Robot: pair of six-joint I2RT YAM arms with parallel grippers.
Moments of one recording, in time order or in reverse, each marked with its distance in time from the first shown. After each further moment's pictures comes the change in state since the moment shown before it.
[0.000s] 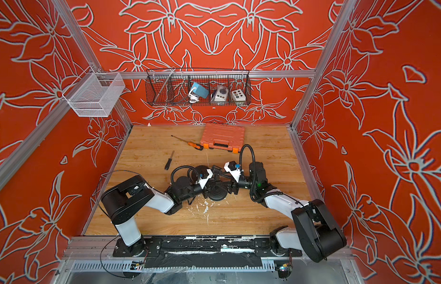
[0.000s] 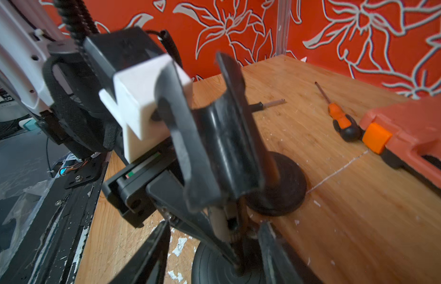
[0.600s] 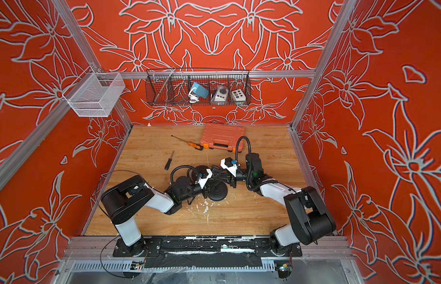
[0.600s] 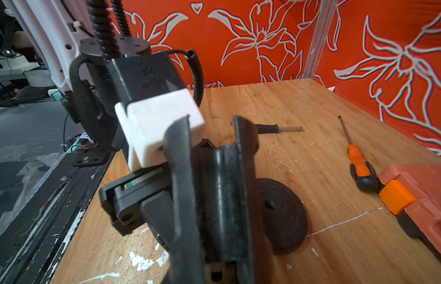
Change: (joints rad) left arm 0.001 0.000 0.000 -0.002 0.002 -0.011; right arm -0.013 0.132 0.132 -0.042 -0.138 -0.164
